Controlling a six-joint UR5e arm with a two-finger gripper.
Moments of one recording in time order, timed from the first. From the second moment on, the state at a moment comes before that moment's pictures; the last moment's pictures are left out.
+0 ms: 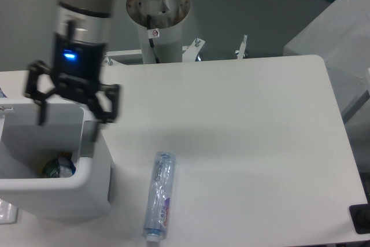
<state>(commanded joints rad) 2.31 -1.80 -1.40 -0.92 1.19 0.10</state>
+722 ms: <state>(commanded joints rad) 2.35 -2.19 -1.24 -0.92 1.33 0.10</state>
